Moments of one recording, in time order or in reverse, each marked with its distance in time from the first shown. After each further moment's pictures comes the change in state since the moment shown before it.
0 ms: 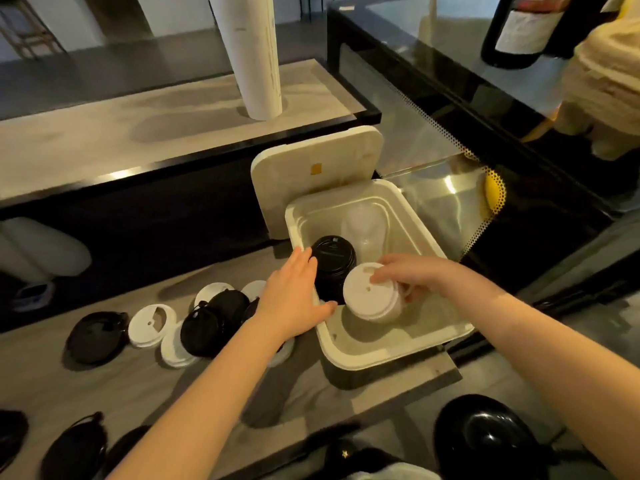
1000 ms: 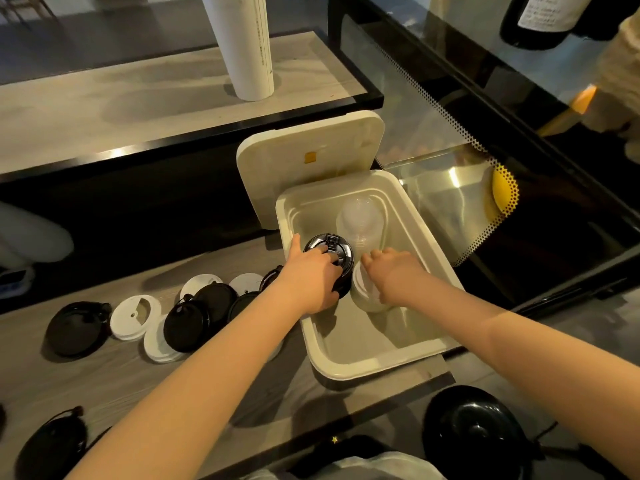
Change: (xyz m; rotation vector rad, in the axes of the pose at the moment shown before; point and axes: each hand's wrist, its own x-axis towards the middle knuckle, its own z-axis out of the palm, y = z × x) left_hand 0.056 0.024 0.003 0.440 -0.190 0.220; right_hand 0.024 -0.011 0.022 -1.193 0.216 -0.097
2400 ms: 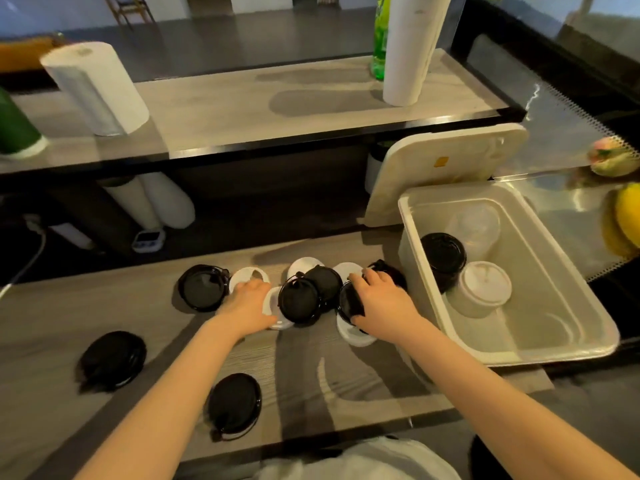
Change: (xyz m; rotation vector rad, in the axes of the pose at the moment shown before) left_hand -0.185 -0.172 0.143 -0.537 -0.060 -0.527; right_hand -0.018 -0.195 -0.038 0.409 0.235 -0.197
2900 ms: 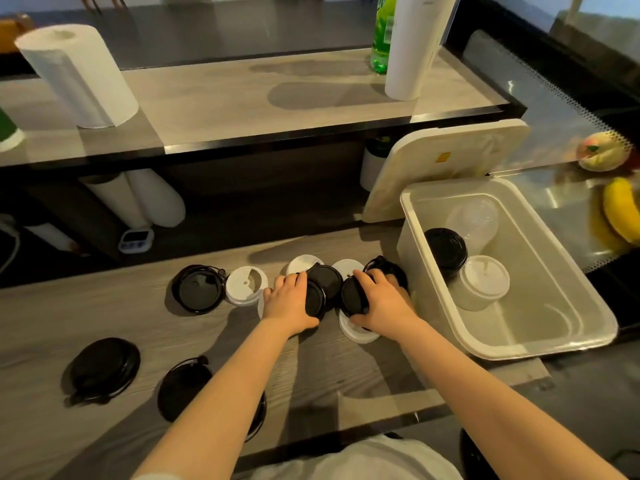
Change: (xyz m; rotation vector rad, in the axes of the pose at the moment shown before) left_hand 0.041 0.041 0.038 0.007 0.100 0.038; right_hand 0.019 0.003 0.027 0.121 -0.008 0.170
